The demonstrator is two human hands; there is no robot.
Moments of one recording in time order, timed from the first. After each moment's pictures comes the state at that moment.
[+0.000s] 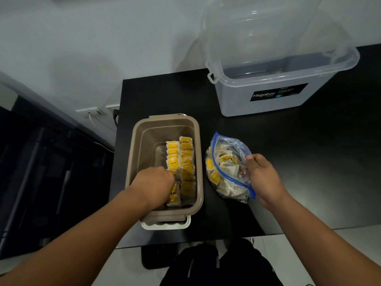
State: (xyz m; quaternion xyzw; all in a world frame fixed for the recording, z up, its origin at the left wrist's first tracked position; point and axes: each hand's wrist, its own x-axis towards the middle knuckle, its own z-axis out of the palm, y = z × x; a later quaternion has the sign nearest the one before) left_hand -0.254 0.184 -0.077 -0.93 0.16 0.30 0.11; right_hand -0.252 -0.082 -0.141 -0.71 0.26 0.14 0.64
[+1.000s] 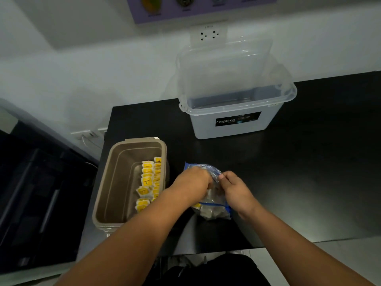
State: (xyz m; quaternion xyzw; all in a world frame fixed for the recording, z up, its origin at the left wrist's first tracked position) left_hand -0.208 0.003 -0.062 -0.92 0.12 0.37 -0.01; right_hand -0.251 -0.132 -0.128 -0.75 0.14 0.20 0.62
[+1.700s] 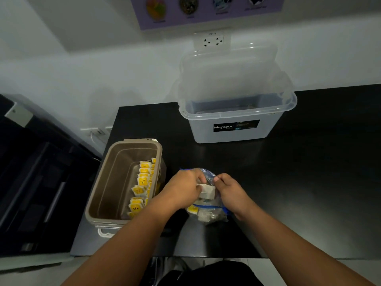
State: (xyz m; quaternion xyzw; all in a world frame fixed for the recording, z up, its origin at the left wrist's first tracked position) left_hand -0.234 0.012 -0.062 -0.95 0.01 0.22 -0.24; right_hand -0.231 -0.152 -0.128 -0.73 0.11 0.27 0.62
